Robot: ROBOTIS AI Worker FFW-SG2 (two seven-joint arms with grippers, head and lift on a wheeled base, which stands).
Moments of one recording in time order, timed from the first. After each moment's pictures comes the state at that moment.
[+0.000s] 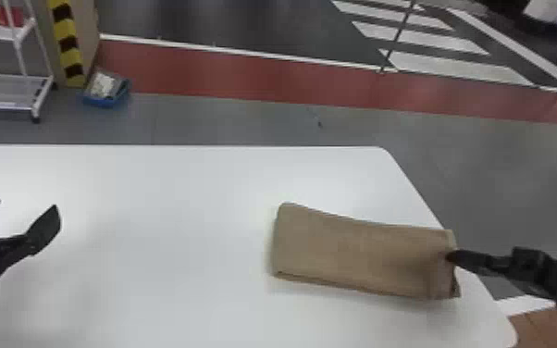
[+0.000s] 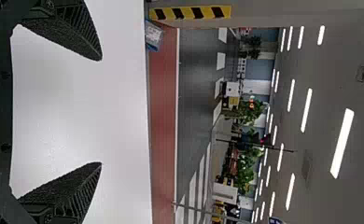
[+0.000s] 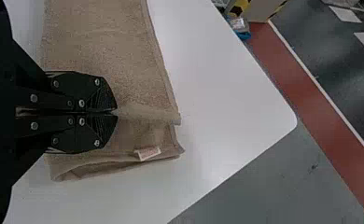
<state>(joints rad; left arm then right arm) 0.13 0.02 0.22 -1.71 0.04 0.24 -0.46 -0.07 -0.40 -0.71 -1.79 0.28 1.55 1.17</state>
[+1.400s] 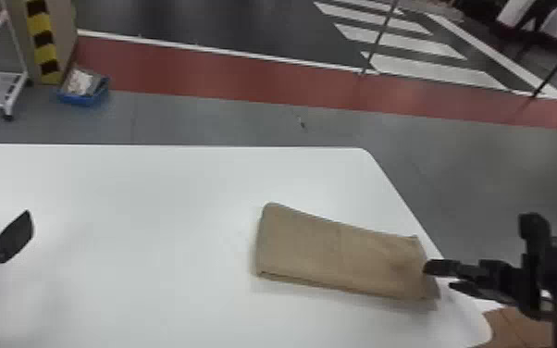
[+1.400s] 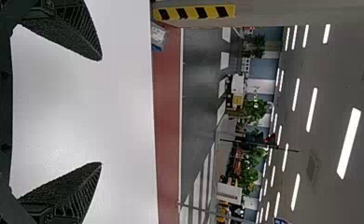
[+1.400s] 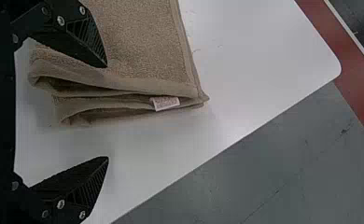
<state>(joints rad) 0.13 0.02 0.22 -1.69 0.03 0.24 -0.47 -0.09 -0.42 -0.66 -1.62 0.34 1.47 1.08</state>
